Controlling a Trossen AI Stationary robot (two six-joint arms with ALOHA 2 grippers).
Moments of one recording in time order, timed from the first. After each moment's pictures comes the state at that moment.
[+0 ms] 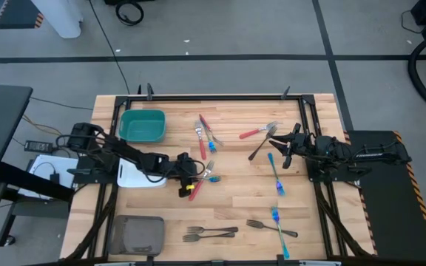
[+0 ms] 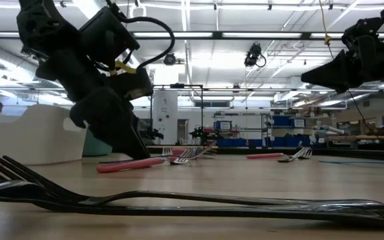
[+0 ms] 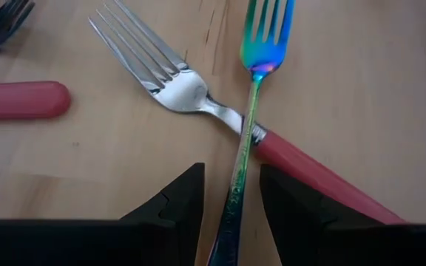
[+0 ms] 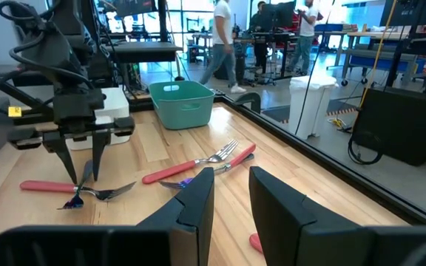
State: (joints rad) left arm -0.14 1.69 0.61 0.28 -0.14 -0.23; right arm -0.01 0.13 0.01 0.08 0.37 0.01
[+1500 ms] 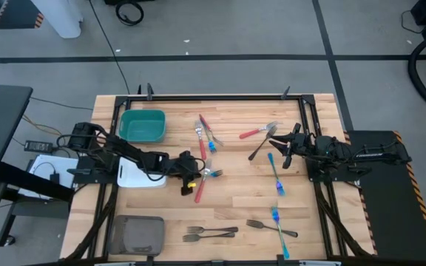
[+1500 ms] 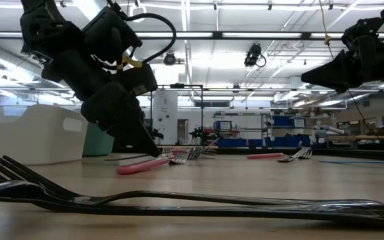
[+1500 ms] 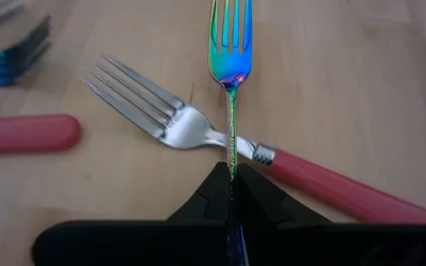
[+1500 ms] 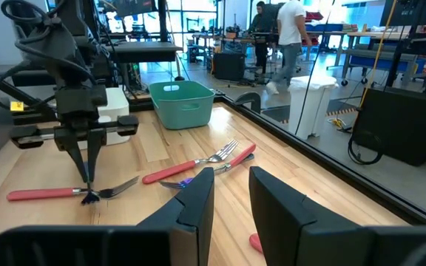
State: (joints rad) left arm -0.12 1.69 0.61 0.35 -0.13 -0.20; right arm -0.01 0.13 0.01 0.08 0.37 0.01
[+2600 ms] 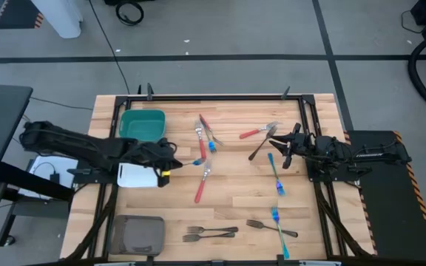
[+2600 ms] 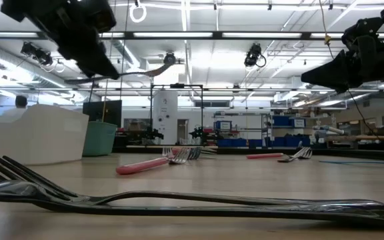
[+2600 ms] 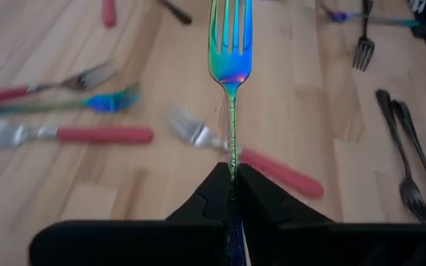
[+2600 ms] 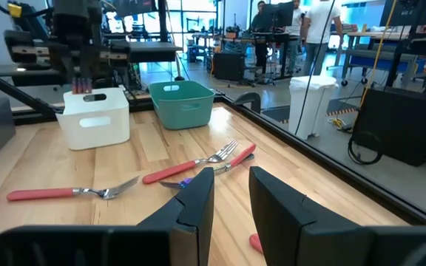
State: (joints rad) left arm -0.12 1.02 0.61 -0.25 -0.13 -0.26; right arm -0.01 0.13 0.01 0.08 0.37 0.01
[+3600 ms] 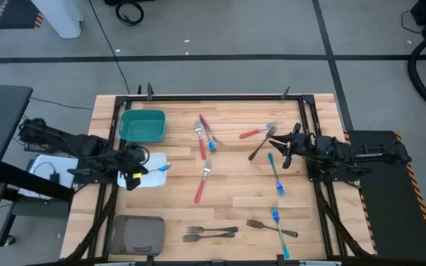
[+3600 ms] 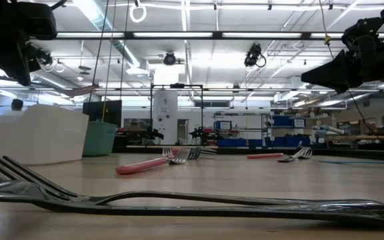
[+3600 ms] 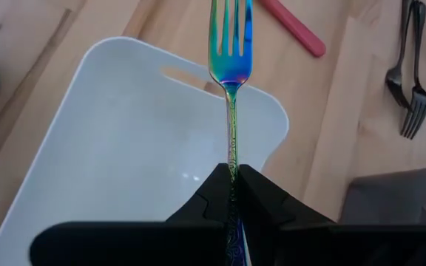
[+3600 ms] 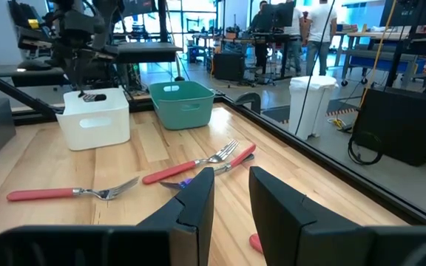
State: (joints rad) left arm -0.34 0.65 0.61 -0.91 -0.16 -0.71; right arm -0.01 0.13 0.01 0.08 0.37 0.01
